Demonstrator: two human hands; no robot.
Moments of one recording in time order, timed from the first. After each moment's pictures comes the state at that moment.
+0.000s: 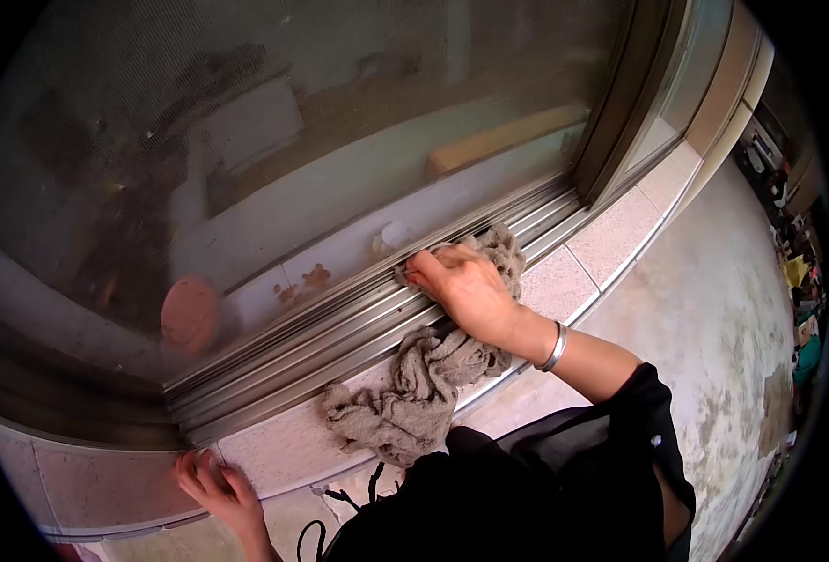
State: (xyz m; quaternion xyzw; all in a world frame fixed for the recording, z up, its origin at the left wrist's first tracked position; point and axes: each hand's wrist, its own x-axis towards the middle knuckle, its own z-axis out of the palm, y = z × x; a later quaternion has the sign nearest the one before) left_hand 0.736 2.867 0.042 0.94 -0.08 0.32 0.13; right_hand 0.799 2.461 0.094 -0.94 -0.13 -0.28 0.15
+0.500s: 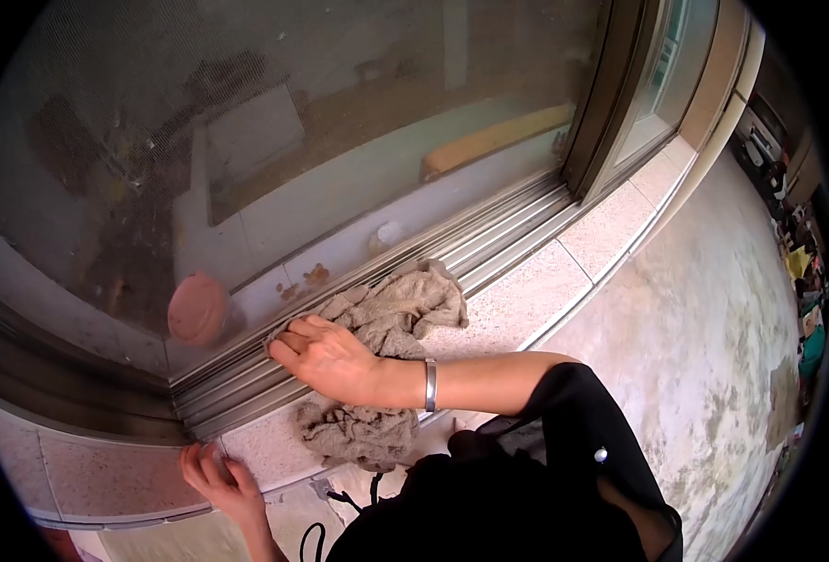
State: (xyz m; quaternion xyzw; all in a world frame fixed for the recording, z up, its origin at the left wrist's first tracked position) left_hand 0.737 2.864 0.043 0.93 -0.08 0.32 0.15; right_hand 0.817 2.592 0.076 -0.87 -0.31 -0.32 0.21
